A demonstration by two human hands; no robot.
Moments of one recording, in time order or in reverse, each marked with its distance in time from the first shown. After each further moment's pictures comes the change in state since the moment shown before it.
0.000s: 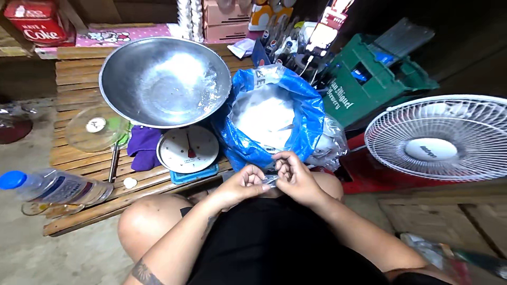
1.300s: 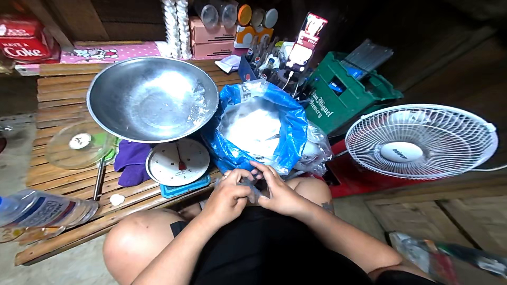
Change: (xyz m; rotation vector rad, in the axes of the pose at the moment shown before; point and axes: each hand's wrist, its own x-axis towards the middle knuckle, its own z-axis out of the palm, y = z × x) left_hand -0.002 -0.014 -0.003 0.839 0.263 0.561; right_hand 0.002 -0.003 0.012 -0.242 -0.194 0.010
